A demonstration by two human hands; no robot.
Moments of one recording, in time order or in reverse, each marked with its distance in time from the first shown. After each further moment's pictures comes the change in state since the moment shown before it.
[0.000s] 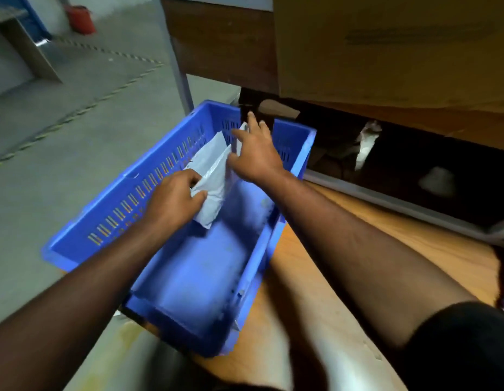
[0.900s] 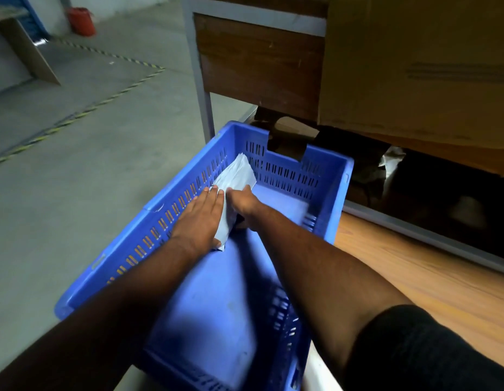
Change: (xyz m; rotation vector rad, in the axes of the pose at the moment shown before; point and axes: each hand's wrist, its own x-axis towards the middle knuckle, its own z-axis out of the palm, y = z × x) left_hand 0.058 -0.068 0.043 0.553 -0.341 0.193; right_hand 0.073 -0.021 0.130 0.809 -0.341 0.710
